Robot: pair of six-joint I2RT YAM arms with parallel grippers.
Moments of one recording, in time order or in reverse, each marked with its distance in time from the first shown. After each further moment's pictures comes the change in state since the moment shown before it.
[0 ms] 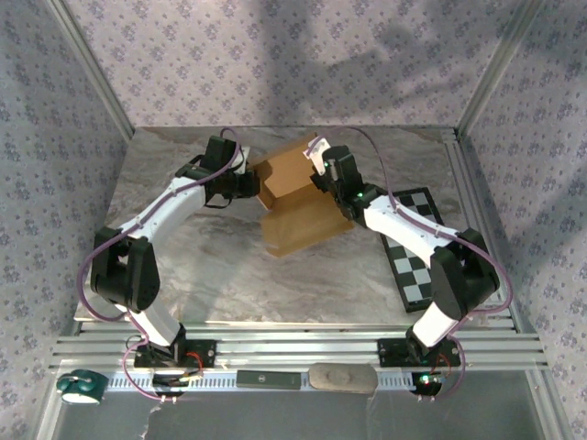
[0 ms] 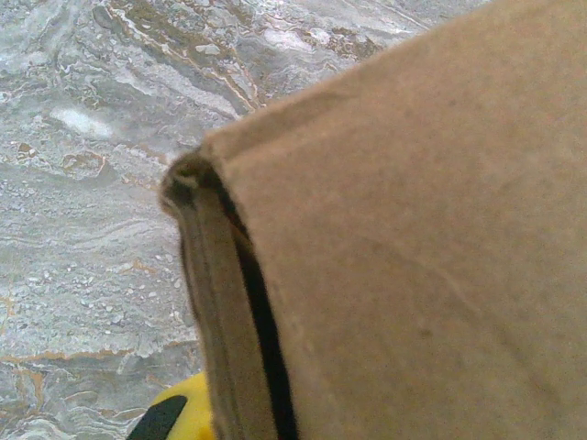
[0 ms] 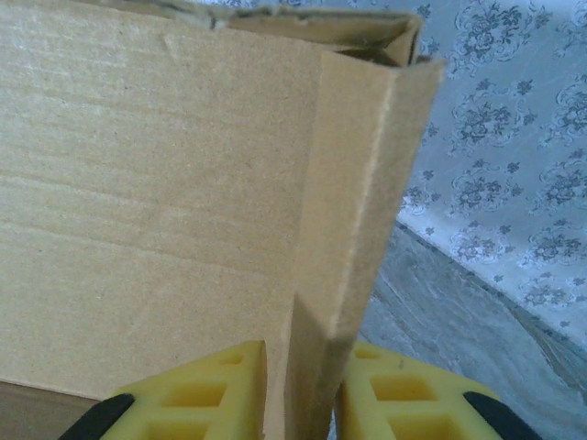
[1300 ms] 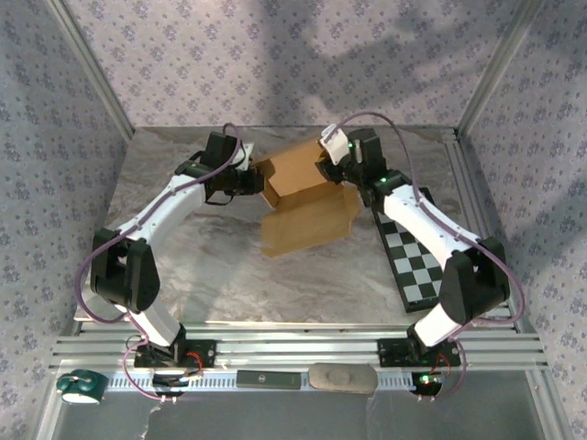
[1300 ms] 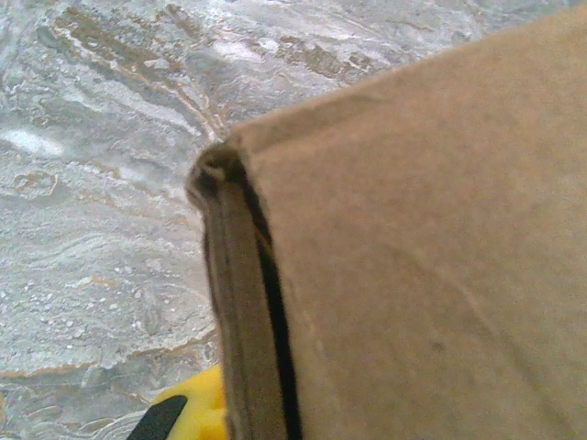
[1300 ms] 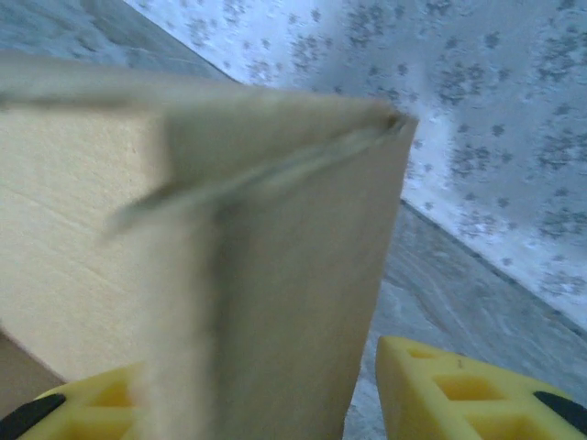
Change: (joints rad) left arm -0.006 -0.002 0.048 -0.021 0.061 0.018; right arm -0.148 -0.061 0.092 -0.179 -0.419 0.004
